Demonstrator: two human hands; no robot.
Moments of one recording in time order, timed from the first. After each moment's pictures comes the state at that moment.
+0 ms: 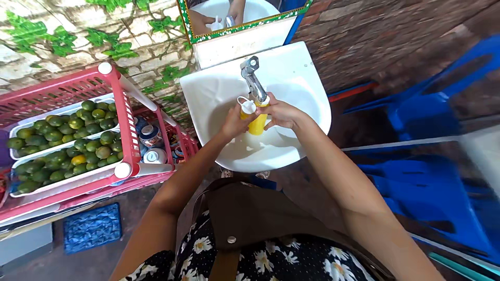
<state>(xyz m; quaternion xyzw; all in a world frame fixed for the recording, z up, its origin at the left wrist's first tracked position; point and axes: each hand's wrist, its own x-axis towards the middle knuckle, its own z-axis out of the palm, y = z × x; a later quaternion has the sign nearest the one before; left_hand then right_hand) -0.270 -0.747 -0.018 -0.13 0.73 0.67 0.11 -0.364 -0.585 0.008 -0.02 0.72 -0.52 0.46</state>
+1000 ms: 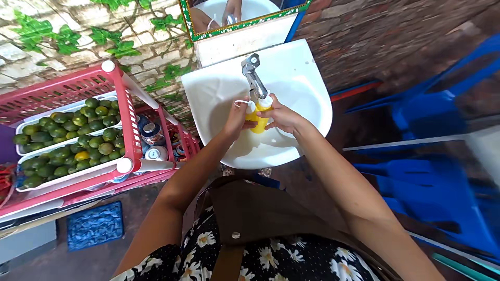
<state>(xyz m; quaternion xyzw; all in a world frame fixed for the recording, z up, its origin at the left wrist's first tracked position) -0.271 -0.730 -0.003 -0.27 0.54 0.79 0.10 -0.343 -0.577 0.005 -0.04 0.73 -0.55 0.41</state>
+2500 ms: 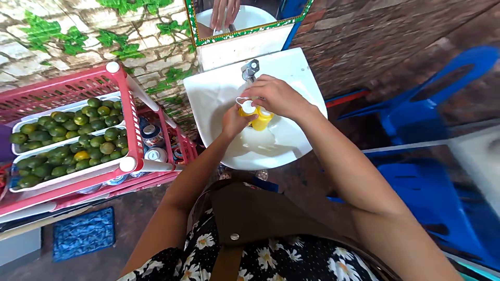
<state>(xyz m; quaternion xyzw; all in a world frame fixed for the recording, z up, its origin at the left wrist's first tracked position) -0.274 -0.746 -0.028 -0.18 0.75 0.63 0.06 -0.362 -0.607 0.072 -0.59 0.78 -0.19 0.02</state>
